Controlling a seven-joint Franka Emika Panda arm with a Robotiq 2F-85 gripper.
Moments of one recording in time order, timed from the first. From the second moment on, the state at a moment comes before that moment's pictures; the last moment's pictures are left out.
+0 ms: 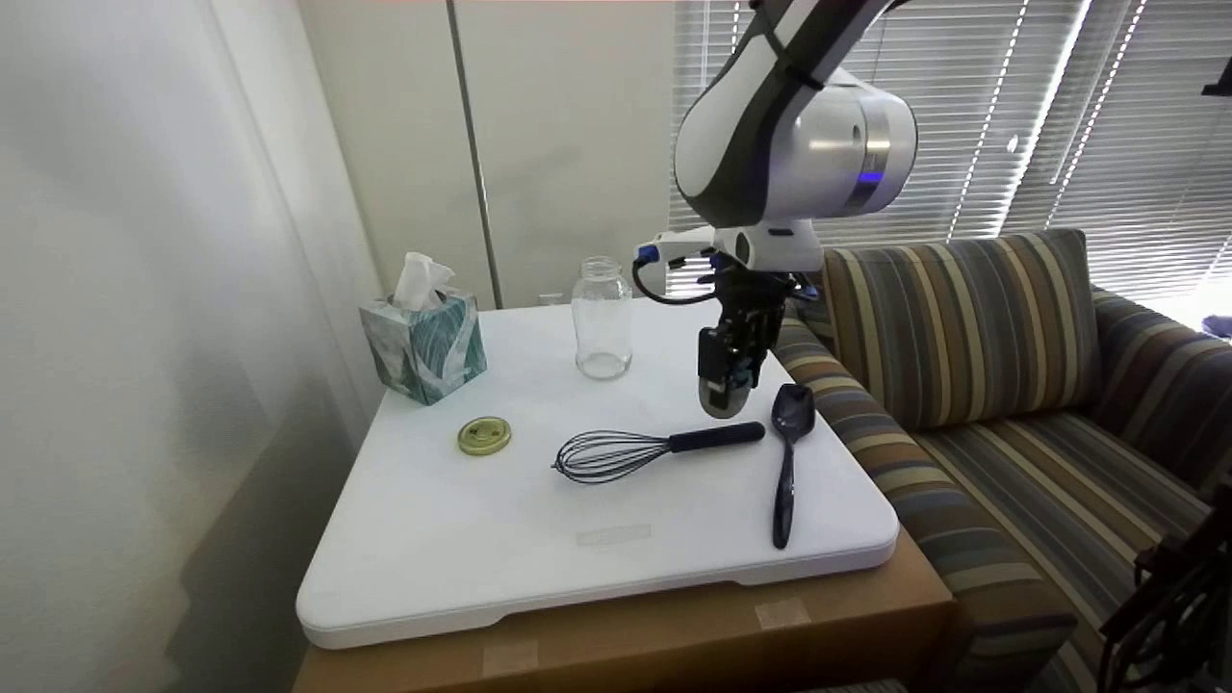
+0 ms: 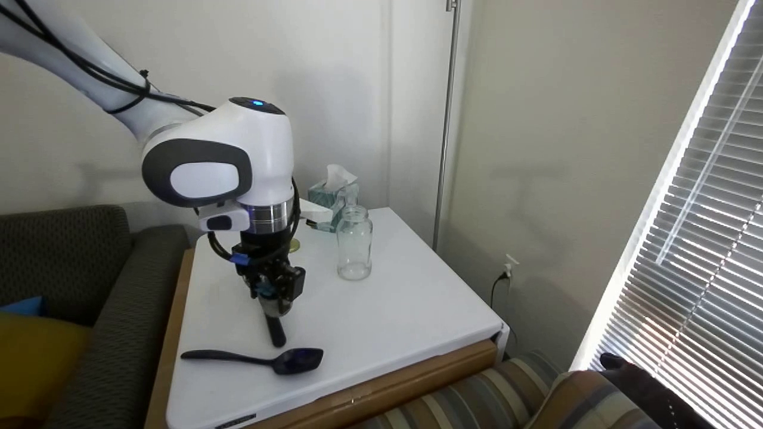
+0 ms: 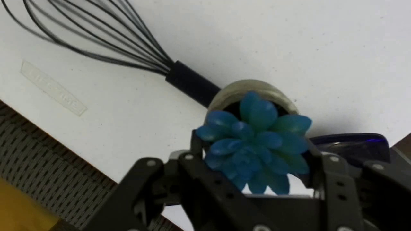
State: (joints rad) arm 0.59 0.72 -0.51 -1.96 0.71 2.49 2.60
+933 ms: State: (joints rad) arm 0.60 1.12 -0.95 -1.55 1.24 2.05 2.60
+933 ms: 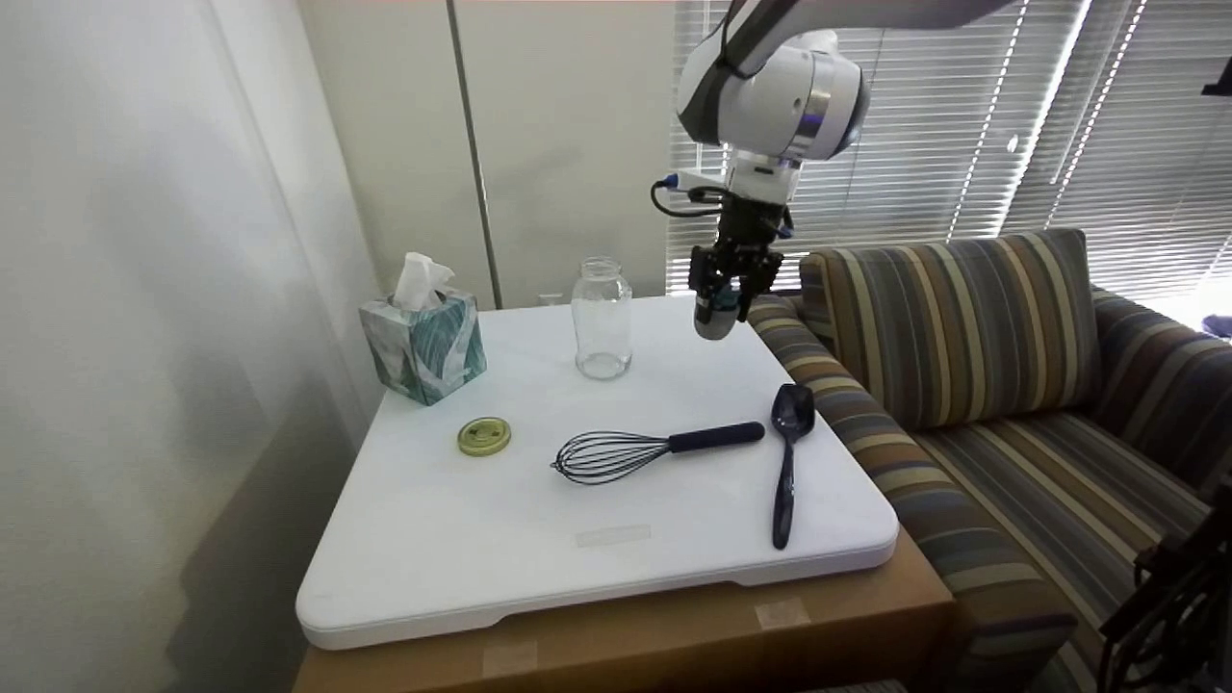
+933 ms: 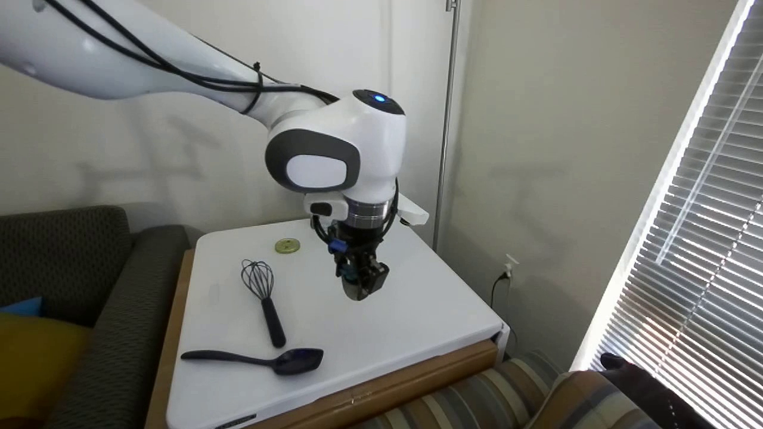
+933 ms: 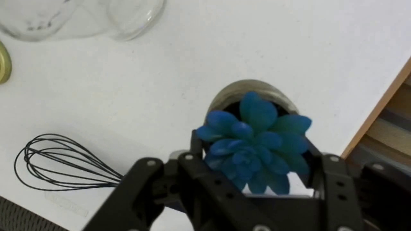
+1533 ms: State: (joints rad) arm 0.53 1.43 -1.14 -1.39 1.52 1.89 2.60
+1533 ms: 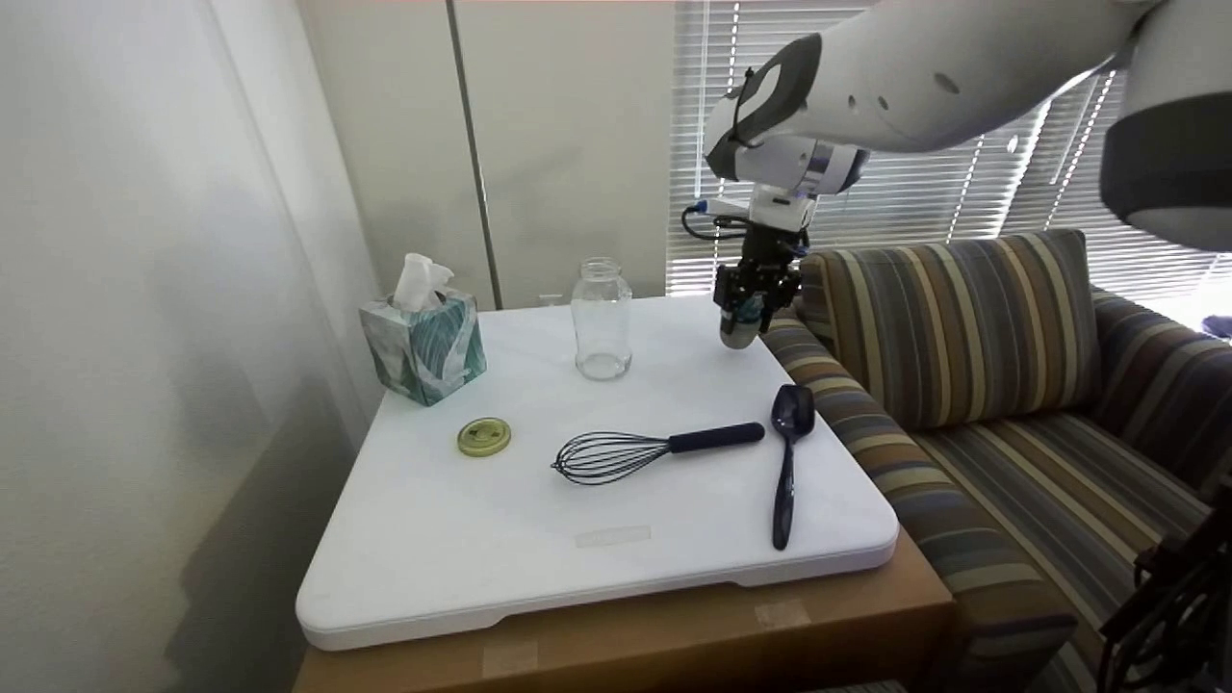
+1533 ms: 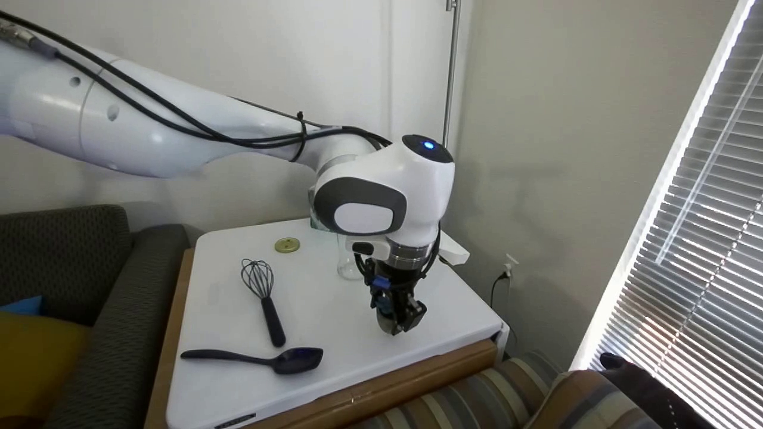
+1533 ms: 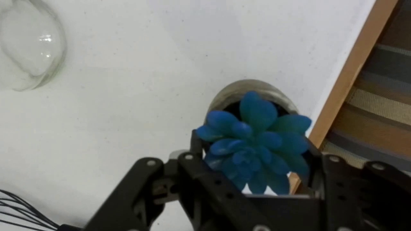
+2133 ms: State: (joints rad) arm 0.49 1.40 -1.04 -1.37 1.53 2.13 2.61
